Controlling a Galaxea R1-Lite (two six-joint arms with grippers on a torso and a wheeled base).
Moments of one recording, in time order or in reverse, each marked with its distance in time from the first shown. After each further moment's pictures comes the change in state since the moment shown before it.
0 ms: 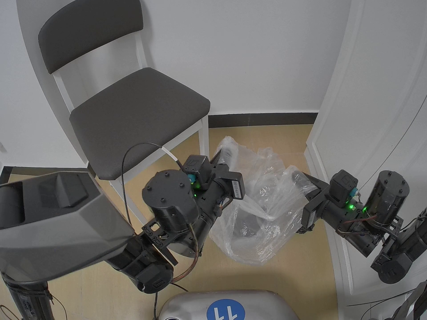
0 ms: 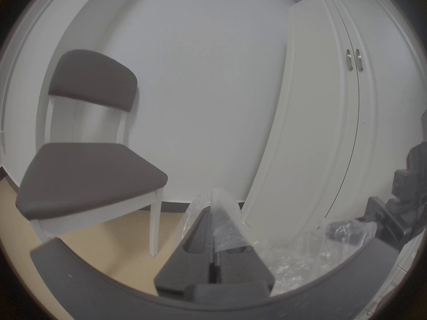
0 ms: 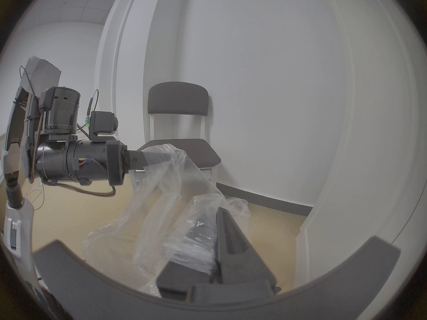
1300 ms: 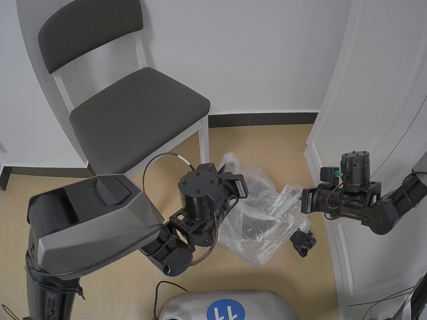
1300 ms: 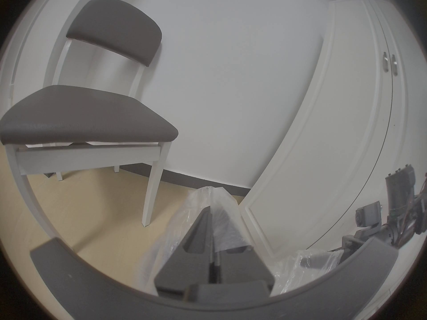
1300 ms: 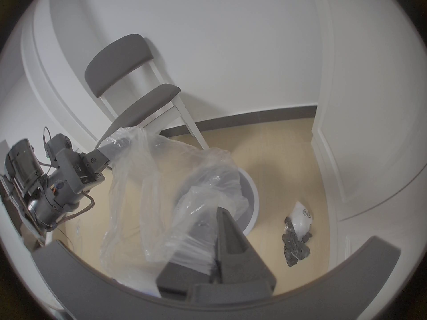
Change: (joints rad) left arm 0.053 0.191 -0.229 0.195 -0.001 -0.257; right arm -0.259 0.155 -0.353 0.679 0.251 0.433
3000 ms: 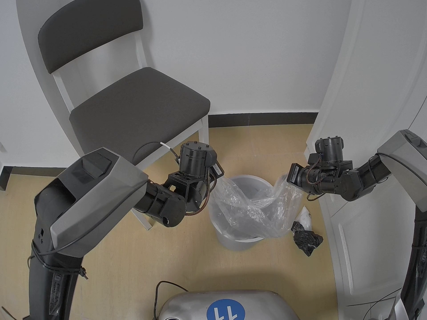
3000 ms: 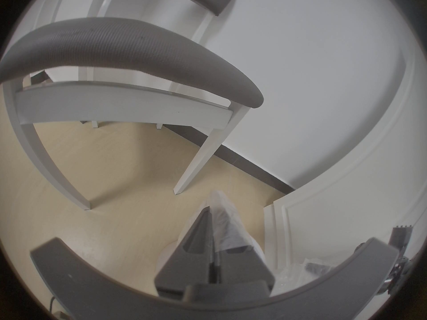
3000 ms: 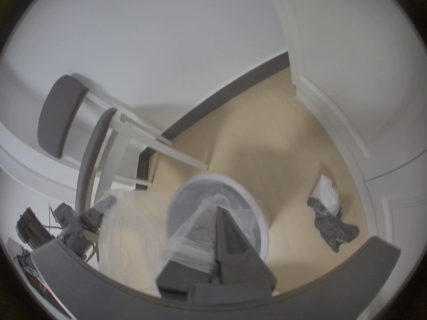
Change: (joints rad) left arm 0.165 0.070 -0.387 0.690 -0.008 -0.420; right arm -0.086 0.306 -0.503 0.289 0.050 0.380
